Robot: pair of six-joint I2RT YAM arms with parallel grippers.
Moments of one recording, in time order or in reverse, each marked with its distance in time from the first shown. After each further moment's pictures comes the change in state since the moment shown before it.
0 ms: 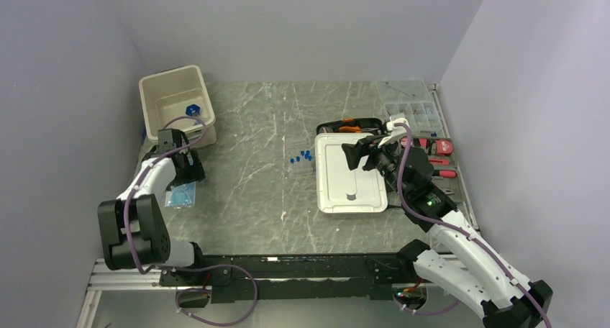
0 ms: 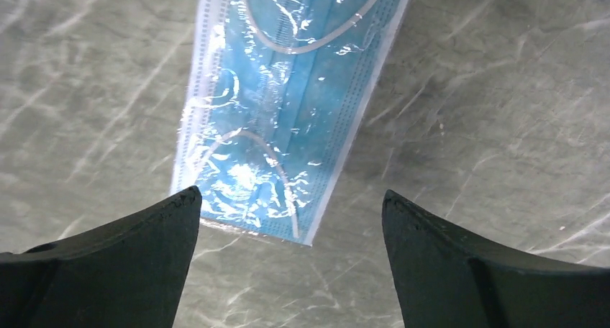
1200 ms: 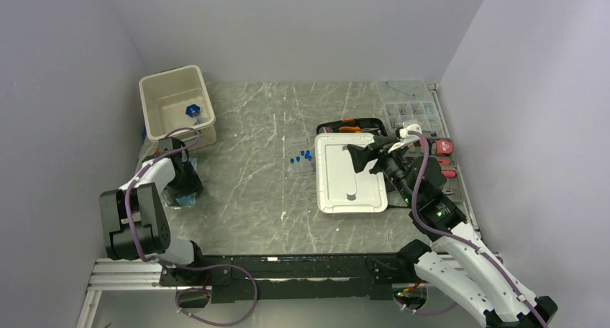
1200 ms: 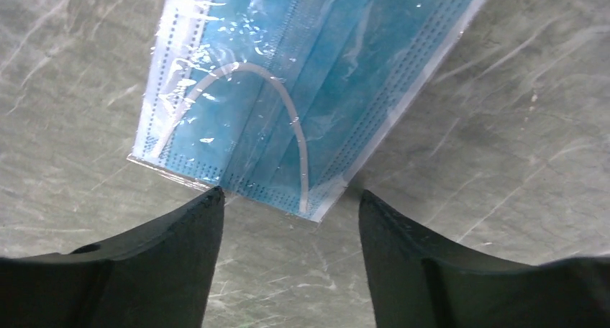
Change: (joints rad) left arm 0.046 0.055 -0.047 -0.086 0.003 -0.139; right arm -0.002 -0.112 -0.023 0.000 0.005 0.003
